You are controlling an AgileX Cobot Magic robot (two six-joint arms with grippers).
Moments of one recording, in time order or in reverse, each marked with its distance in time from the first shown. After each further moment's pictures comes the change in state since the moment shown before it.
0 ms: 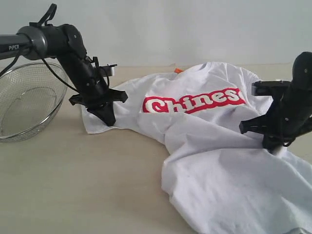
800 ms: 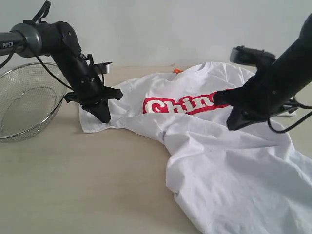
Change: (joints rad) left arm 0.017 -0.020 0.002 -0.008 0.002 0.025; right arm 0.127 -0.216 -0.002 0.445 0.155 -0.298
